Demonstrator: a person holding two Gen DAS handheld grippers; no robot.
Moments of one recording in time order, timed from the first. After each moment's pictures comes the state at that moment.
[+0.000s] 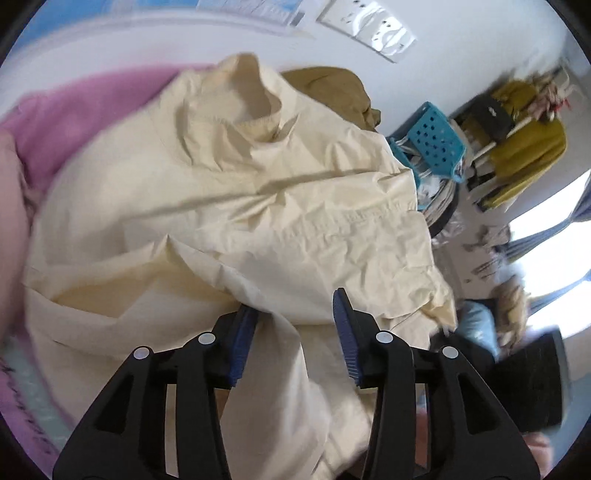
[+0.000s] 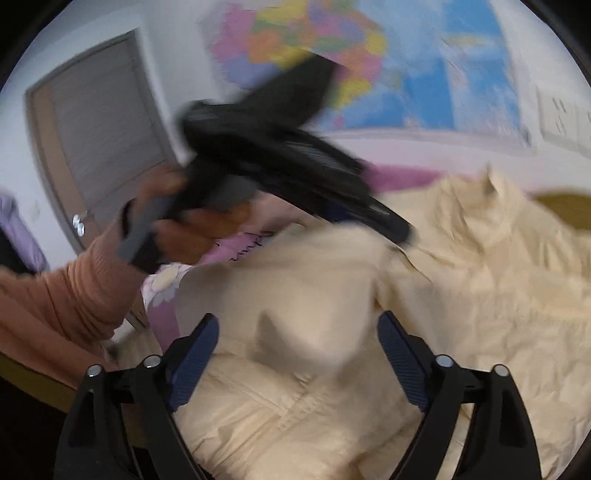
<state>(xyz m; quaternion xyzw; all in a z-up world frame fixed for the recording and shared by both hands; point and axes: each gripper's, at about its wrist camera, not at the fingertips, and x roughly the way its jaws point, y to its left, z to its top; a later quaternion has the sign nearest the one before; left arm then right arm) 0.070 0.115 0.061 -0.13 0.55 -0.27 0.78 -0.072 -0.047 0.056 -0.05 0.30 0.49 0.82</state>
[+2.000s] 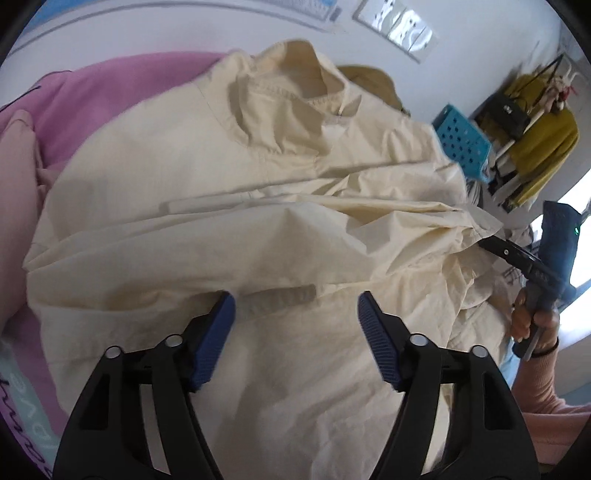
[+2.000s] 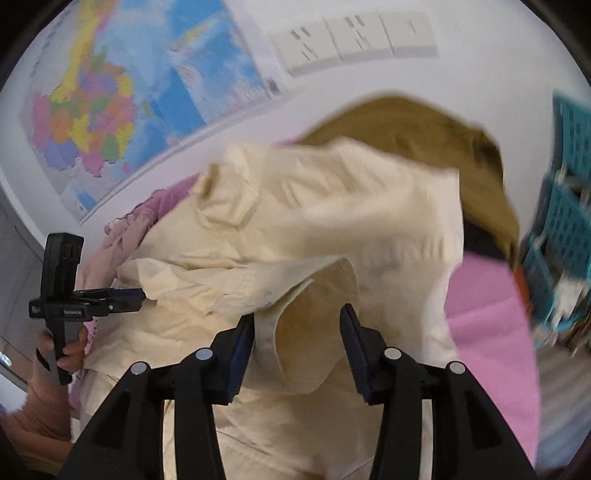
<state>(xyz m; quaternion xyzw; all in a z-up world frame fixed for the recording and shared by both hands) 0.056 0.150 0.015 -0.09 0.50 -0.24 0.83 0.023 -0.215 0.026 0.08 0.39 0.20 0.90</state>
